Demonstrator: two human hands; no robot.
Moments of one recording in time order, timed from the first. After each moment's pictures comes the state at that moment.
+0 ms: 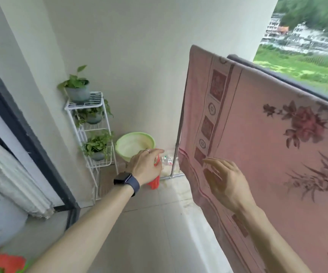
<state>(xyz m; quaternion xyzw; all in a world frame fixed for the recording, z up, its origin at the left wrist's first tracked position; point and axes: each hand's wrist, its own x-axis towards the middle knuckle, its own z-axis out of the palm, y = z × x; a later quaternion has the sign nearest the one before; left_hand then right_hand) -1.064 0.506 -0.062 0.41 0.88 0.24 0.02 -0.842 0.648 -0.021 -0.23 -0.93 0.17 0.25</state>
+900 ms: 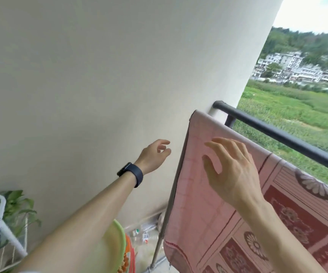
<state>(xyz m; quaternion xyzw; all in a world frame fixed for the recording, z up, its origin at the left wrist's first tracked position) -1.559 0.964 0.024 0.46 0.71 0.47 0.25 -1.319 0.990 0.088 -0.32 -0.88 -0.08 0.34</state>
